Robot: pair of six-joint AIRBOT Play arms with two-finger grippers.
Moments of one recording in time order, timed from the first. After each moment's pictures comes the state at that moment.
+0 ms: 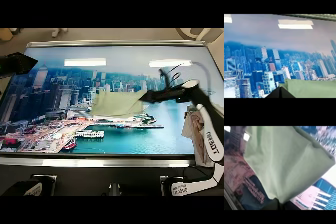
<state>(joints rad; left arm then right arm) 0.02 -1.05 1.46 1.10 -1.03 -1.44 -0.13 -1.63 1.34 -0.55 1.27 0.93</state>
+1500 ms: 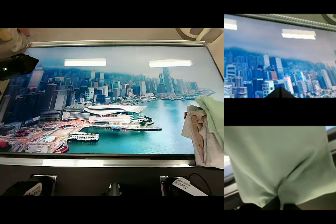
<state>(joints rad) 0.02 -1.05 1.37 1.09 -0.87 -1.44 -0.99 -1.25 1.43 -1.55 1.84 1.06</state>
